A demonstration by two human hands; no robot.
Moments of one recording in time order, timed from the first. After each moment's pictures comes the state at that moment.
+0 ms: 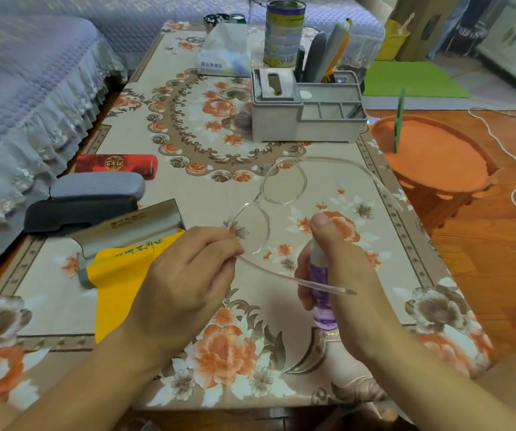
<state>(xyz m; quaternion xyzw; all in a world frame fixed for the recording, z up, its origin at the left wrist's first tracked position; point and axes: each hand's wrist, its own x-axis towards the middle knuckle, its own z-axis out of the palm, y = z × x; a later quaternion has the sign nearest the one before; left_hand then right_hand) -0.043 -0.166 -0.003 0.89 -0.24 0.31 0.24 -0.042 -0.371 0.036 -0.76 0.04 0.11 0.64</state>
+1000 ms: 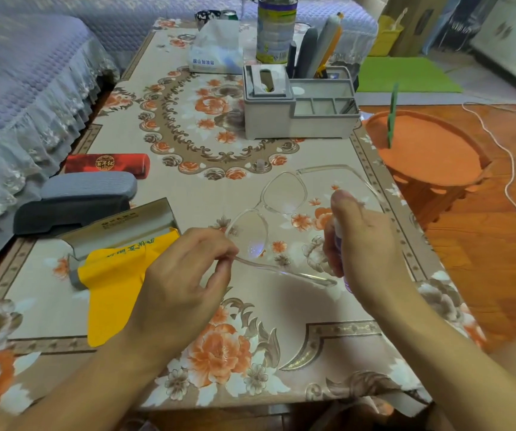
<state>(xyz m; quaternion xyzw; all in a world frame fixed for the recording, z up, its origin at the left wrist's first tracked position) -0.045 -0.175 -0.007 0.88 -0.20 0.31 0.29 -0.013 -0.397 0.032 -0.83 0.05 -0.05 0.55</state>
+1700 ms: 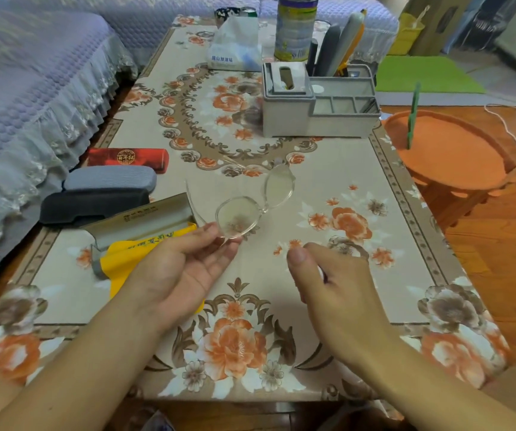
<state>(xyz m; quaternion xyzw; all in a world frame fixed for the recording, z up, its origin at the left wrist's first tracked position) -0.024 -0.164 0.012 0.34 0.28 -0.10 0.89 -0.051 -0.362 0.009 -0.88 -0.08 -0.04 0.46</state>
